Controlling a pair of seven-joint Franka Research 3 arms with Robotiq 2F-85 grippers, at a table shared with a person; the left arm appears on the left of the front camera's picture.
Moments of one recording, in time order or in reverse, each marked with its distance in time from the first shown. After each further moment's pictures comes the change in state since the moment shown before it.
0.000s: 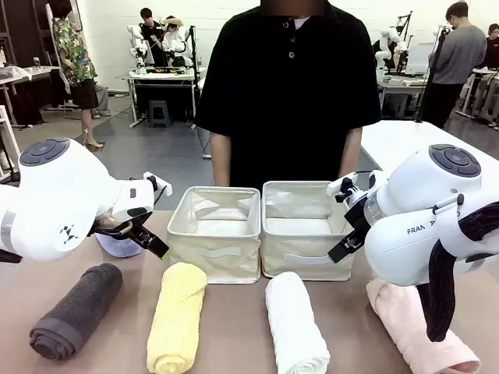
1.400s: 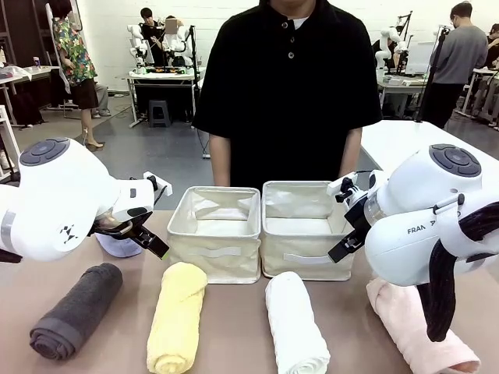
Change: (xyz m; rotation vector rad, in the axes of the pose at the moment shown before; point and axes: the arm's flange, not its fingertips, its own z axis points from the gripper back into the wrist) left arm 0.000 0.000 0.000 0.000 0.000 0.000; right arm 0.000 0.000 0.000 0.000 0.000 0.000
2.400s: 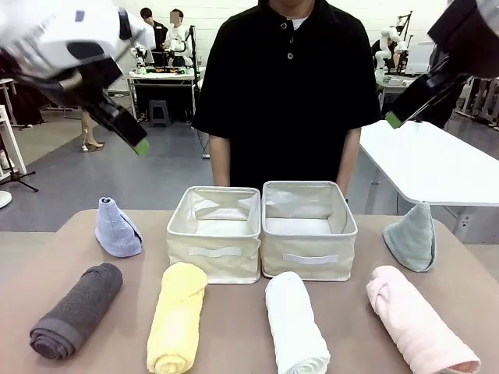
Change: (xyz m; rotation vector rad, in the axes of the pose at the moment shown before) left arm 0.076 -0.060 0.302 0.144 -0.124 -0.119; right arm 0.063 0.032 0.344 -0.230 -0.165 0.038
